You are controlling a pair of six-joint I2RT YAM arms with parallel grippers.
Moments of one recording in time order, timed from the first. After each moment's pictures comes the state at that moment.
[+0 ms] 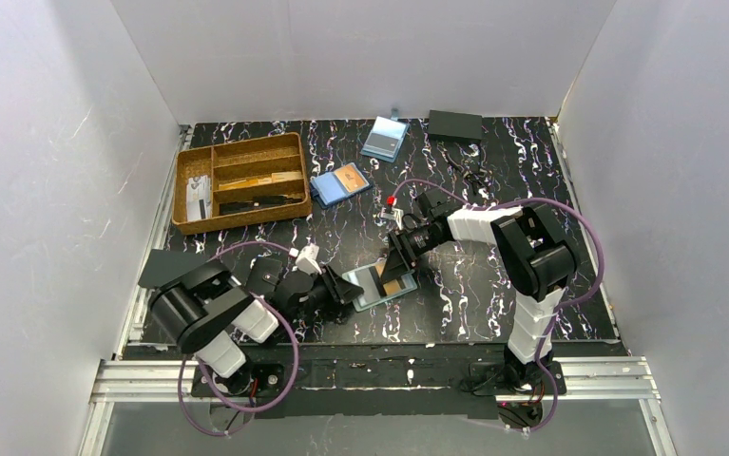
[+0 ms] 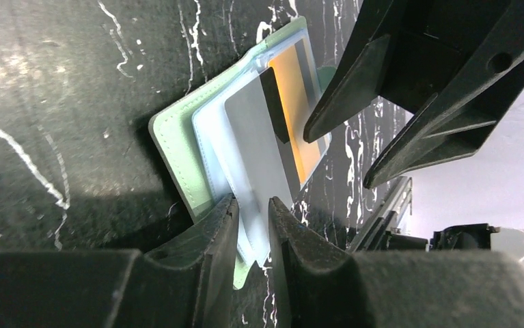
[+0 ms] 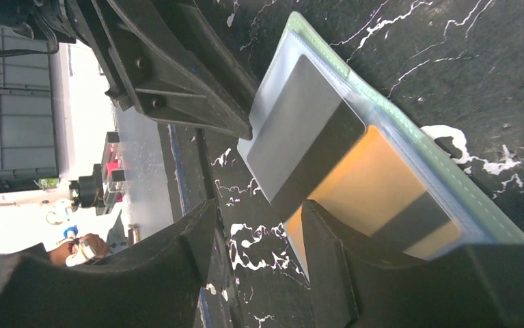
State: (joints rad) left arm -0.79 1.56 0.13 1.01 0.03 -1.05; right arm 0.51 1.91 1.03 -0.32 -1.13 -0.05
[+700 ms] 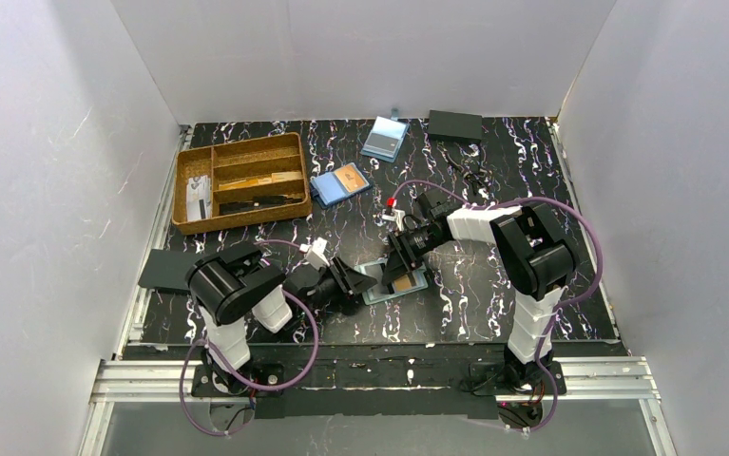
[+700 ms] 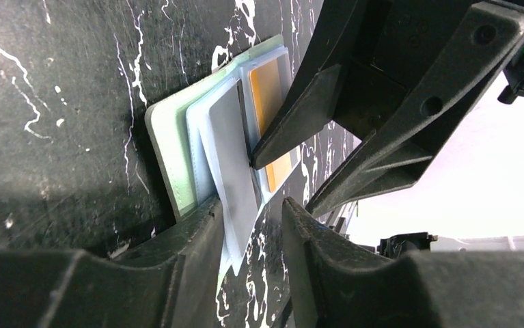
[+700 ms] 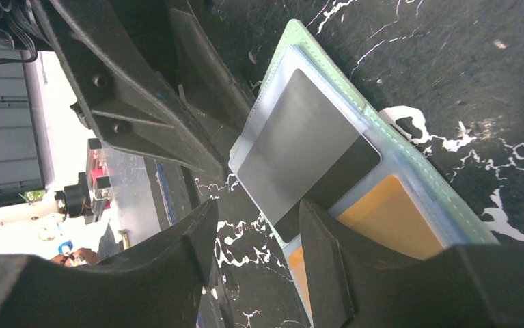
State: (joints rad) left arm -0.77 1.82 0.21 1.30 0.12 -1.19; right arm 0.51 1.91 1.04 -0.35 -1.05 -0.05
